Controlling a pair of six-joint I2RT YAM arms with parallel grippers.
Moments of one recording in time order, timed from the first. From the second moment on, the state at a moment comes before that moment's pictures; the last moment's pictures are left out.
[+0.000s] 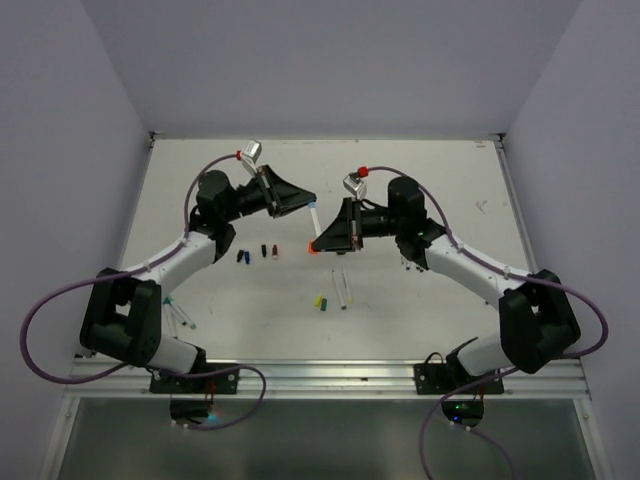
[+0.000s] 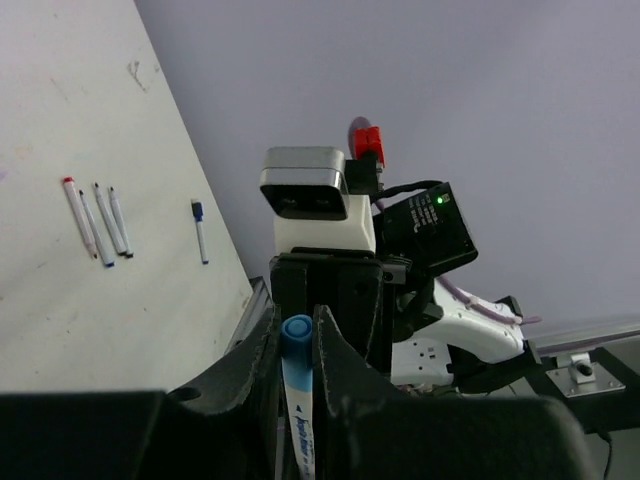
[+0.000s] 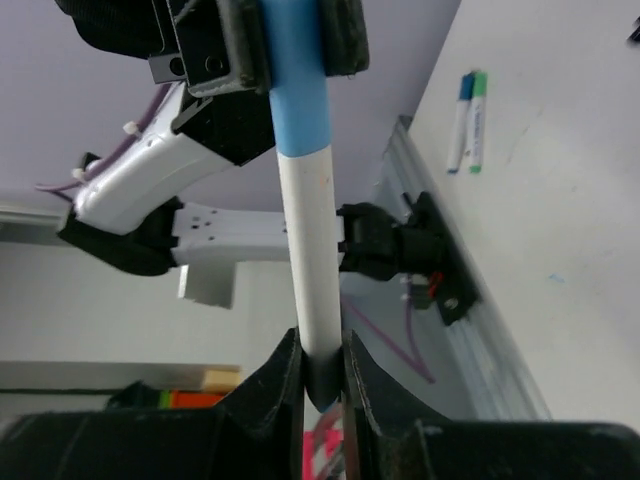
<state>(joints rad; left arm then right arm) -0.33 1.45 0.85 0.66 0.81 -1.28 0.54 1.44 0.87 0.41 -1.02 1.21</state>
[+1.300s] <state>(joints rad) -0.56 1.35 0.77 -0.39 0.45 -0.59 0.57 1.57 0.99 -0.78 -0.30 0.42</state>
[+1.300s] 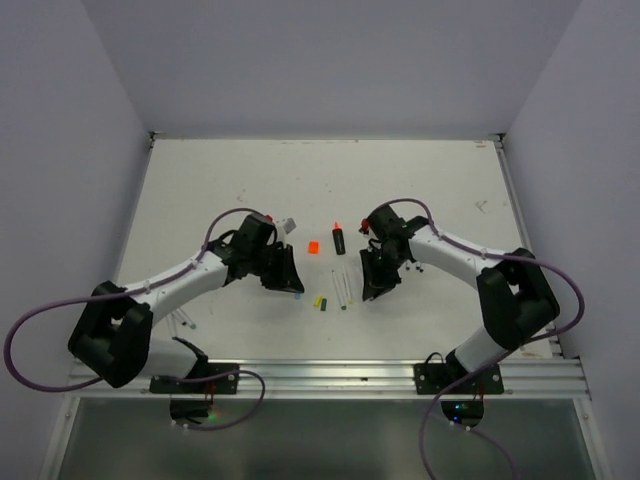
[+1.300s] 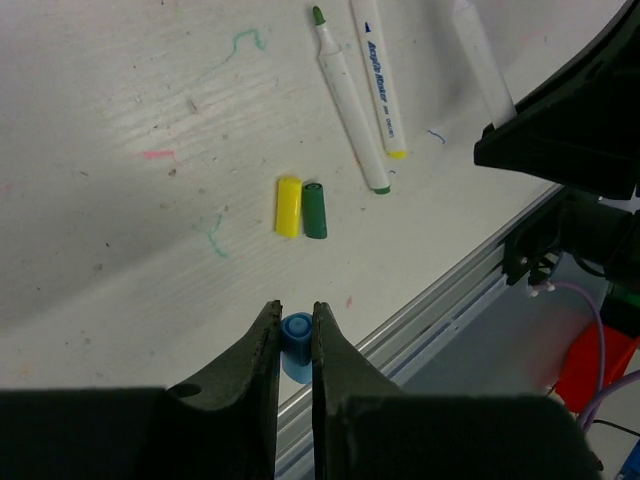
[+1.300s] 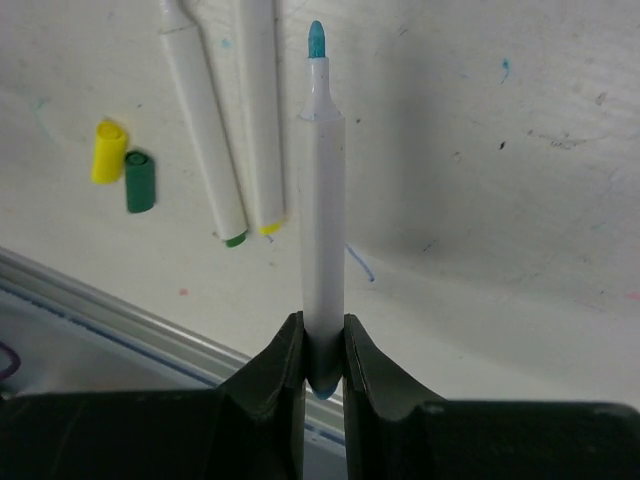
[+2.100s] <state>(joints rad) -0.64 1.58 0.75 -0.28 0.41 -0.54 0.57 1.71 0.97 -0.65 -0.28 0.41</state>
